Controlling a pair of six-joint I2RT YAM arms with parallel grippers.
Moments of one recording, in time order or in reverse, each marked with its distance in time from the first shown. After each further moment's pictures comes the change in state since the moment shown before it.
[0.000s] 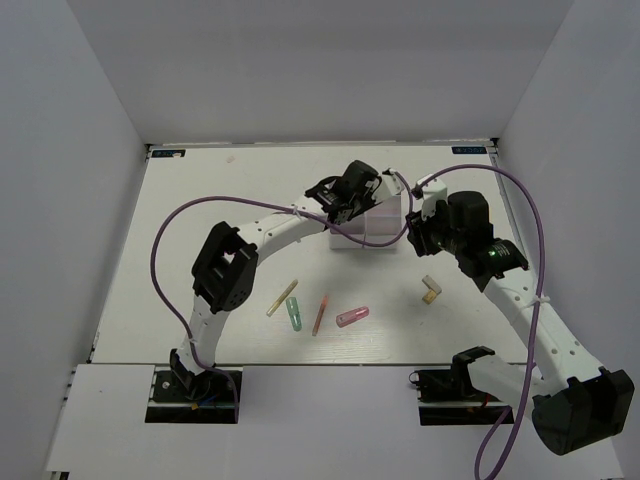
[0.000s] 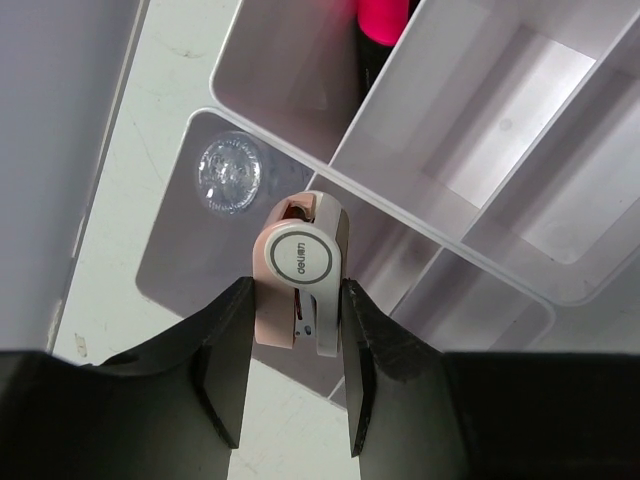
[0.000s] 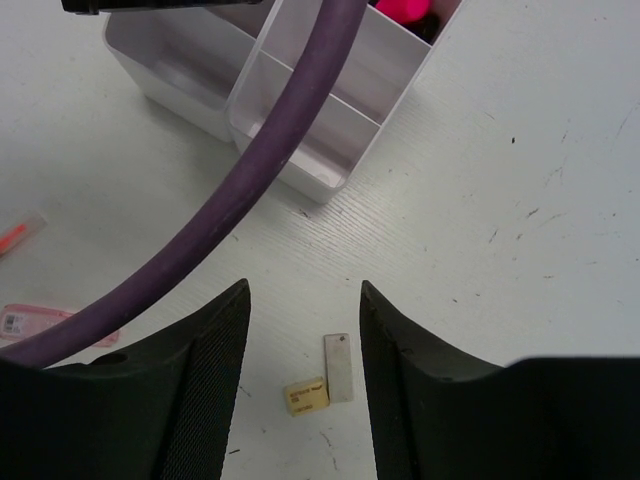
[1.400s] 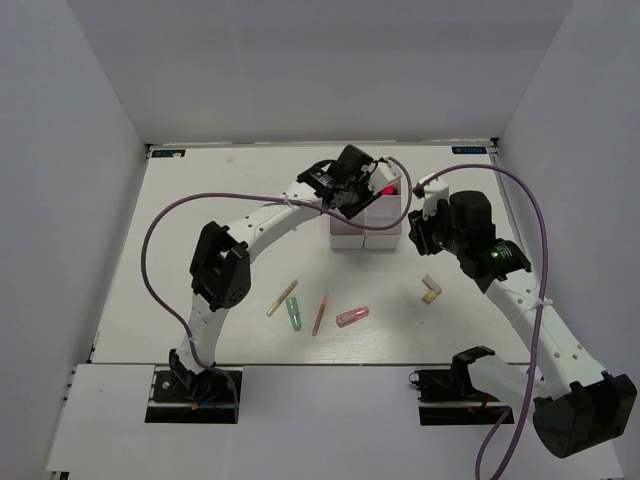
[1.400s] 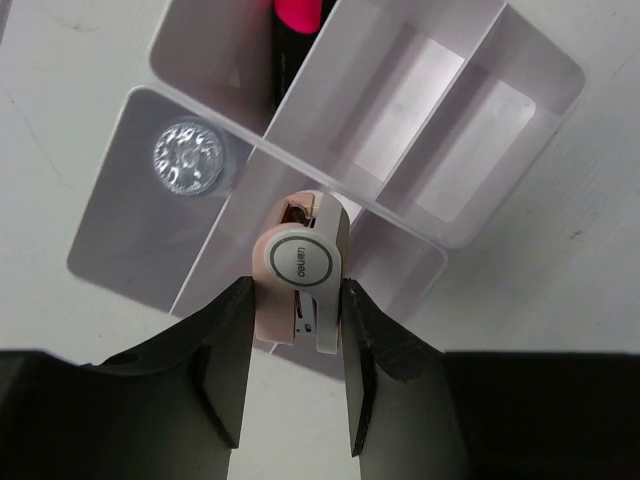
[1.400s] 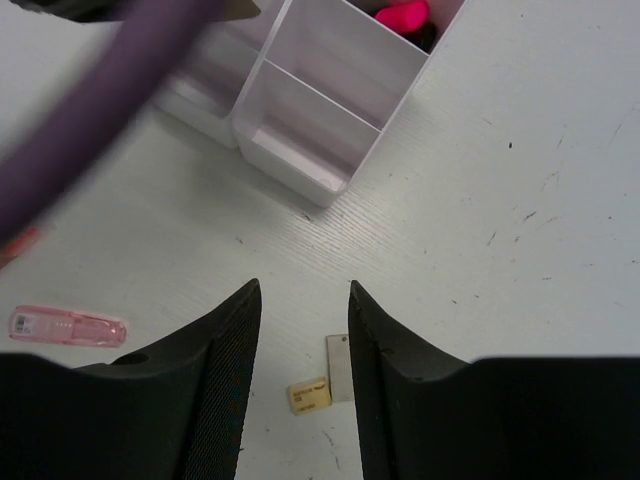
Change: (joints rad) left arm 0.034 -0.008 0.171 -0.293 0.232 -0.195; right arm 0.005 -0.016 0.013 -0.014 -0.006 0.010
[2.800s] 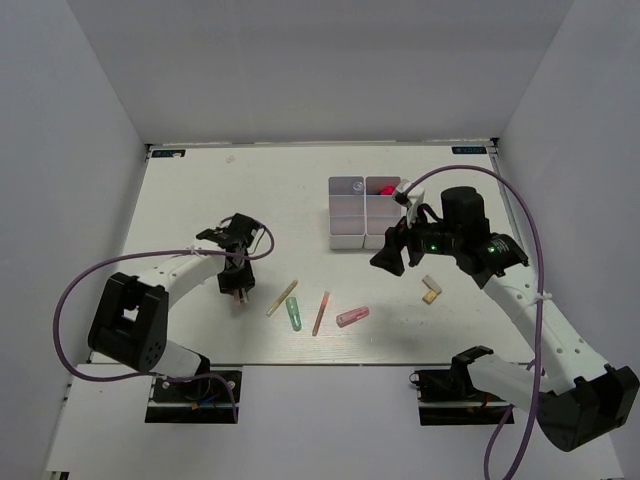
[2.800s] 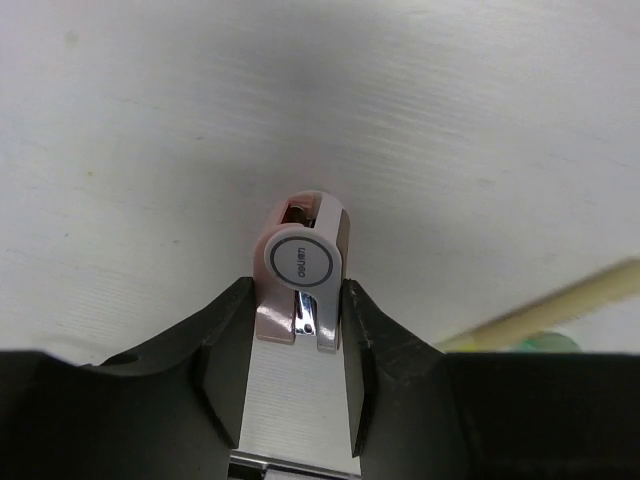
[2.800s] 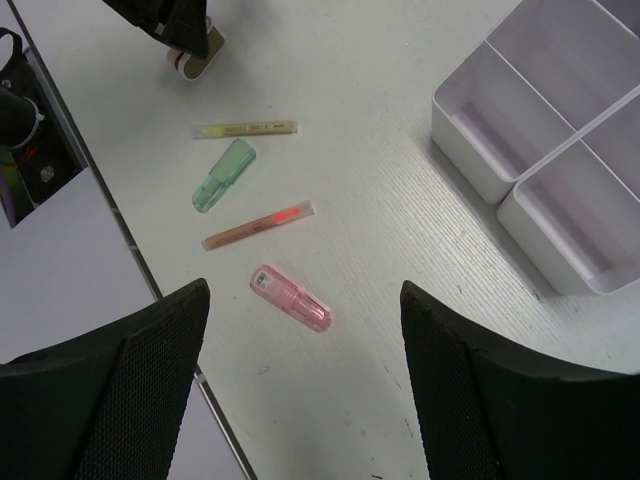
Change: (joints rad) left arm 0.379 -0.652 -1.137 -0.074 -0.214 -0.959; right arm 0.064 0.034 0.068 -0.062 -0.505 0.069
